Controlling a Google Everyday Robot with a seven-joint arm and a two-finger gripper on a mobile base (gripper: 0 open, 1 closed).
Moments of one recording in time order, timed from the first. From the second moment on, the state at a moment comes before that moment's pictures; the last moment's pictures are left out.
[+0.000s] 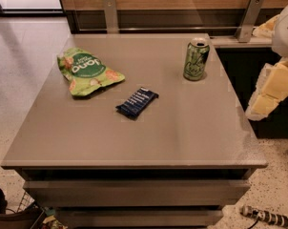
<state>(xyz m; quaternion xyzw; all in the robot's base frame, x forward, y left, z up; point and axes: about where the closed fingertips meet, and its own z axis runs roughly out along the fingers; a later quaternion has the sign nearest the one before) 0.455 -0.215 0.980 -0.59 0.78 -0.03 0.21</state>
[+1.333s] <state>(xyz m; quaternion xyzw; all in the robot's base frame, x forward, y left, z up) 0.541 -0.239 0.949 -0.50 0.77 0.08 0.39</state>
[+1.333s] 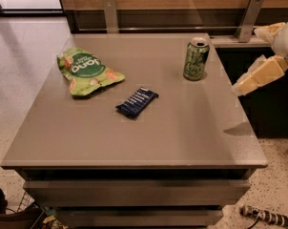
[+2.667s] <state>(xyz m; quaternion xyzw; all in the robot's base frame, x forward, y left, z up) 0.665 -0.199 0.896 -0.37 0.66 0.27 0.60</state>
